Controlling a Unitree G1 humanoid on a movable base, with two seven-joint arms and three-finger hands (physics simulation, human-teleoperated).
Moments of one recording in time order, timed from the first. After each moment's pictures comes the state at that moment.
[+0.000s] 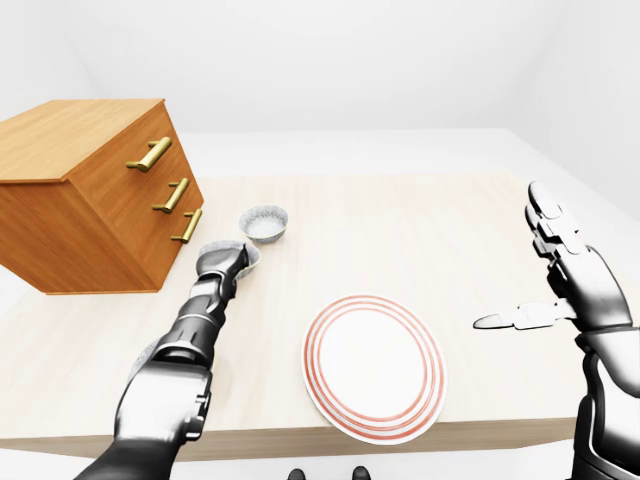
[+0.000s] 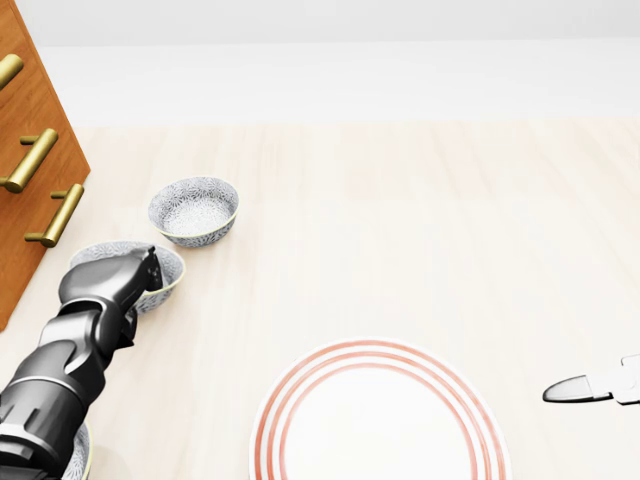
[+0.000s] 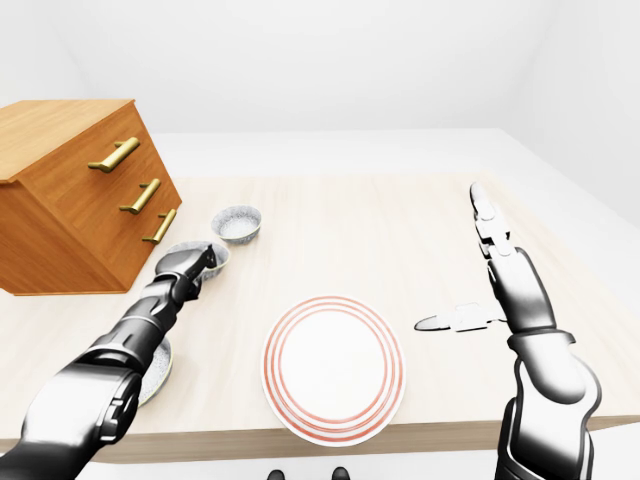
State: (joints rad) left arm -0.86 0.30 -0.06 1.27 1.12 0.03 0.09; right arm -0.02 -0.26 -0.53 -0.47 -0.17 0.09 0.50
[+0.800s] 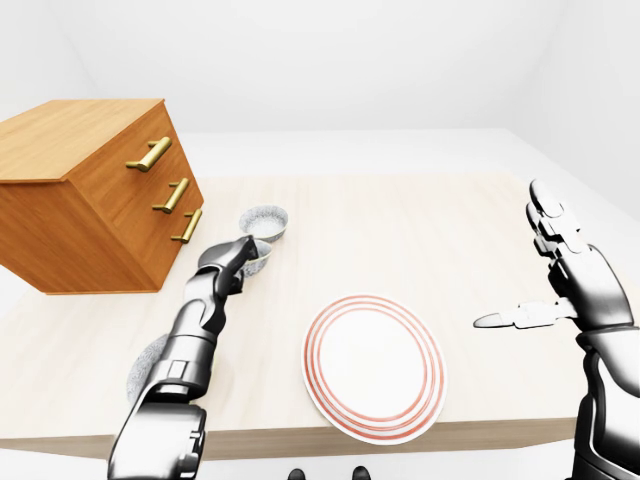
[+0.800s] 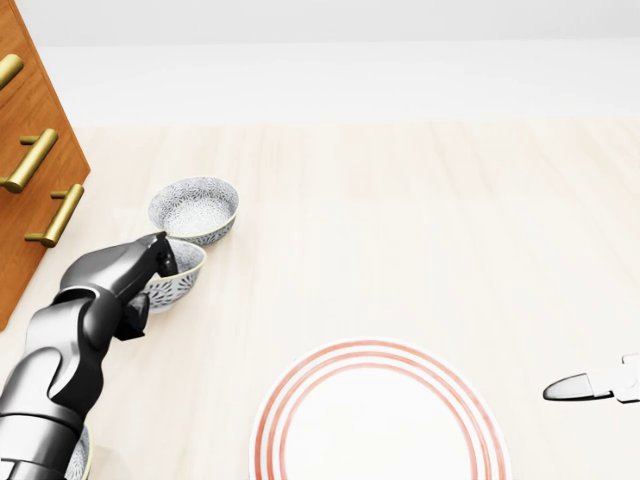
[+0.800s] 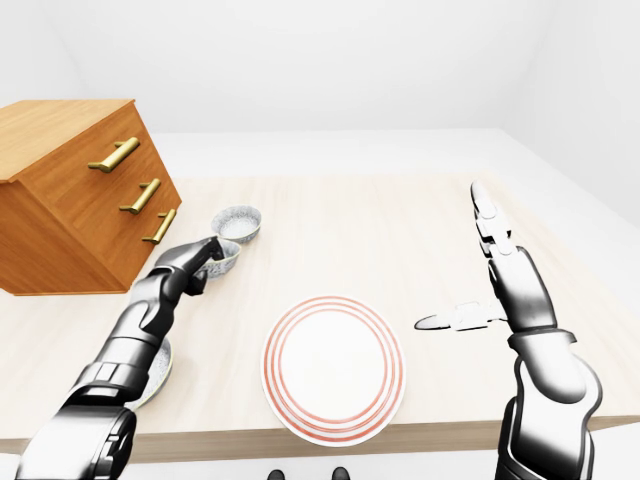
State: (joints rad) left arm -0.65 0.29 -0.02 0.72 1.08 0.09 -0.25; right arm -0.02 -0.27 -0.52 -0.47 -0.17 0.09 0.49
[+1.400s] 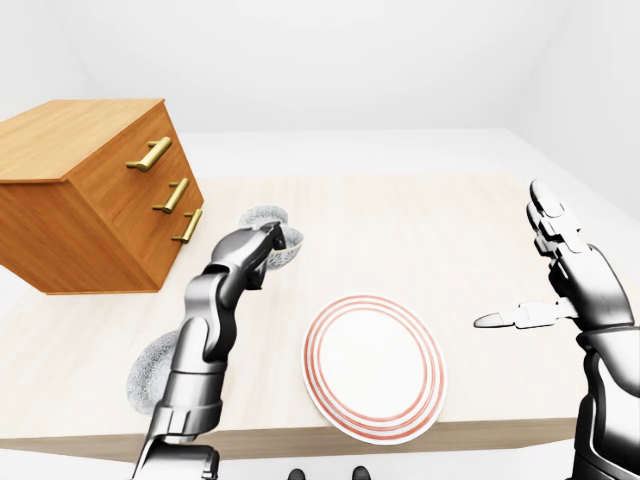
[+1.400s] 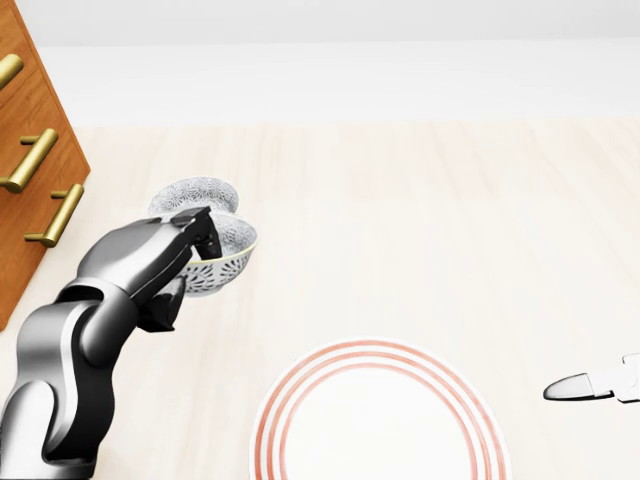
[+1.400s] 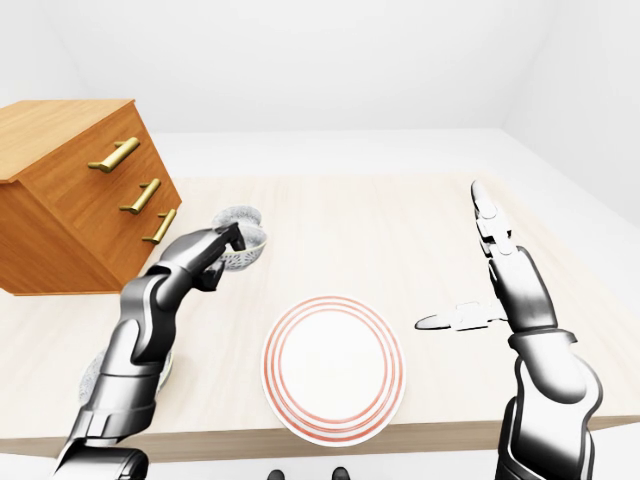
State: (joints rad) left arm -0.45 0.19 0.01 0.06 1.14 0.09 -0.57; right arm -0.02 -0.26 -0.53 -0.47 -0.17 0.09 0.49
